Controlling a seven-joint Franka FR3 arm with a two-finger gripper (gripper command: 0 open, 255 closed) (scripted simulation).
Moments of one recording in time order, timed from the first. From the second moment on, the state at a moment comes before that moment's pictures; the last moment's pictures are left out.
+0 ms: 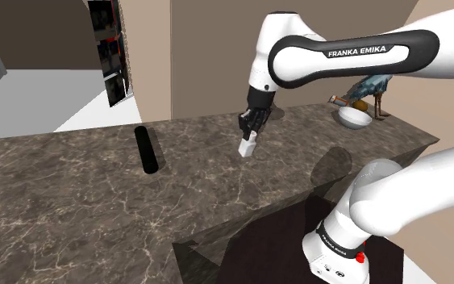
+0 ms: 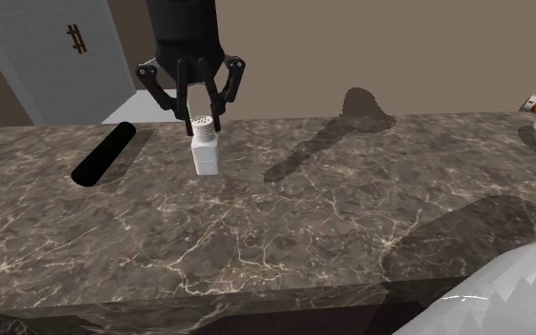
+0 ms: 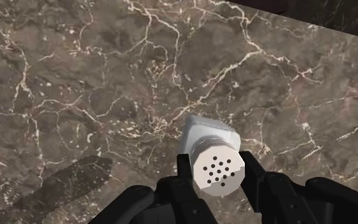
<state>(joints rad) -0.02 -0.54 0.11 -2.47 0.06 1.92 0.18</state>
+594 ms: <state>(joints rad) -0.02 -0.56 0.10 -2.36 0.06 1.80 0.18</state>
